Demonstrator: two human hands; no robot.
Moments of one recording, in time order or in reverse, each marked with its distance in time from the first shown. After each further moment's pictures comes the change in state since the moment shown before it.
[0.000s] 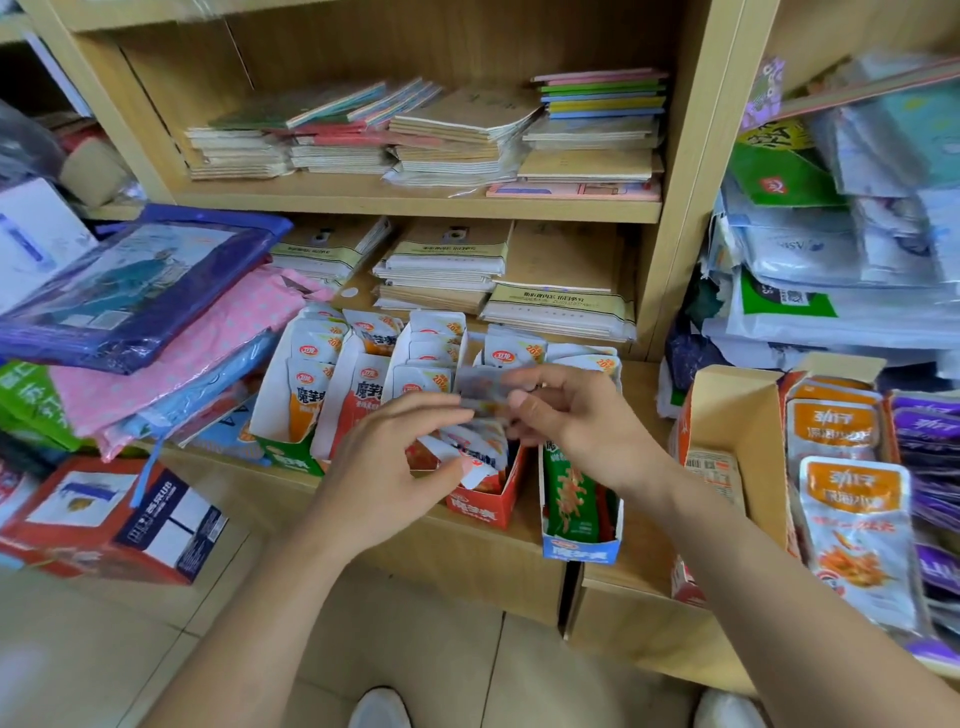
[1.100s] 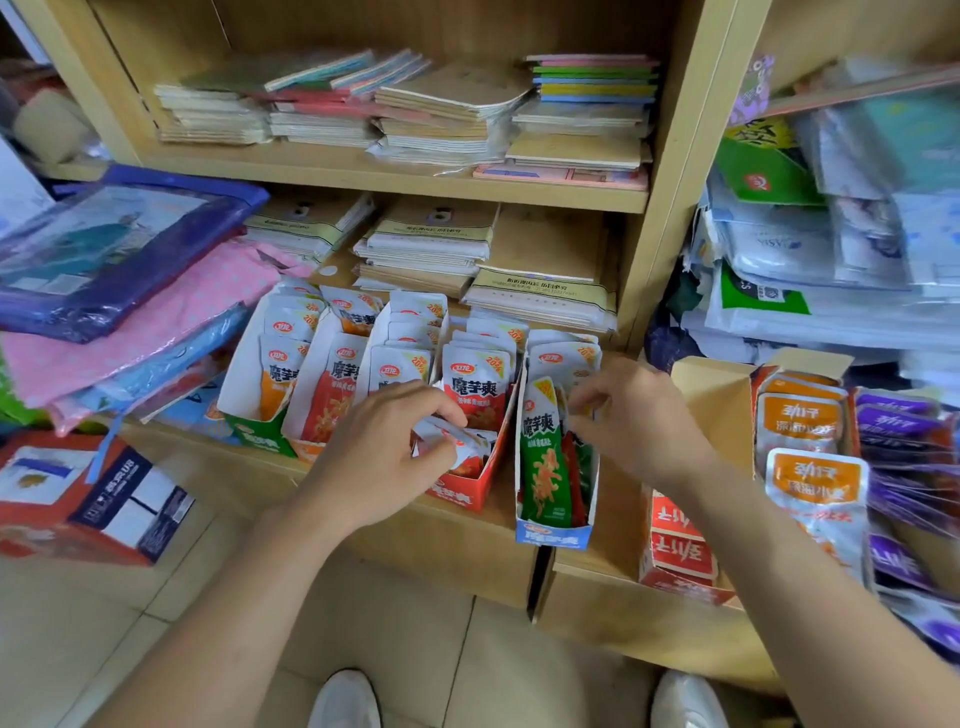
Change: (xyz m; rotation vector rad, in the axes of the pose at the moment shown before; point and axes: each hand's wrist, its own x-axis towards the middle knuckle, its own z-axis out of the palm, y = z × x) left_hand 0.007 0.013 0.012 0.041 -0.079 -0.035; right_hand -0.020 0.014 -0.051 -0.921 0.237 -0.093
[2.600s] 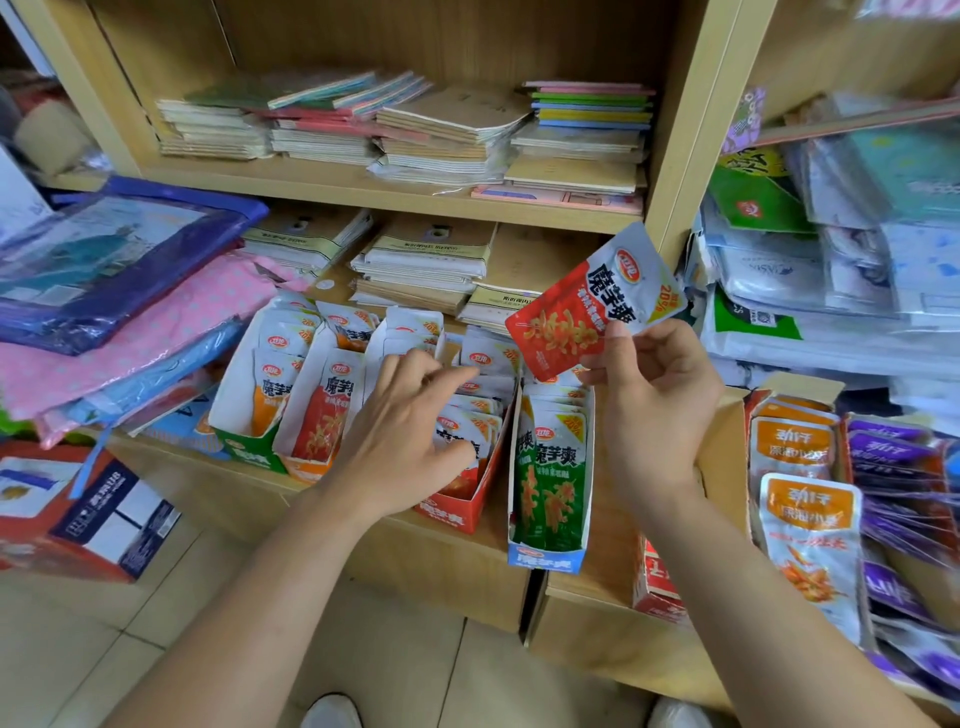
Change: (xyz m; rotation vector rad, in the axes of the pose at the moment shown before) left_hand 0.033 0.002 0.013 0.215 0.056 0.071; right_hand 0.013 -0.038 0.001 0.883 0.736 0.198
